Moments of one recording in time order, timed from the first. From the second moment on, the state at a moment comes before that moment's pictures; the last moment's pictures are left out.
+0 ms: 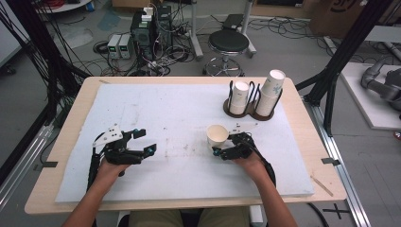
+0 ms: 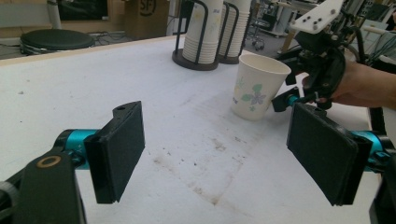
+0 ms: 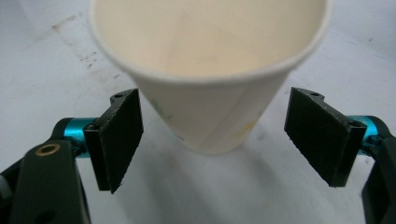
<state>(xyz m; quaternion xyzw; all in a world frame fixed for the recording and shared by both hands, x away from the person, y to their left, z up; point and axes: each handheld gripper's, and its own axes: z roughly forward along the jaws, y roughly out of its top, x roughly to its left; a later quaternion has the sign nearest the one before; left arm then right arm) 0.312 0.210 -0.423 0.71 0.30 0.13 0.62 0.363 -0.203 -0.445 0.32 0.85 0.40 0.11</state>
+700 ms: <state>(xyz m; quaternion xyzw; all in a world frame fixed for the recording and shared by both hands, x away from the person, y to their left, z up) 0.311 0.227 -0.420 0.69 0.32 0.15 0.63 0.294 -0.278 -0.411 0.34 0.78 0.49 0.20</state>
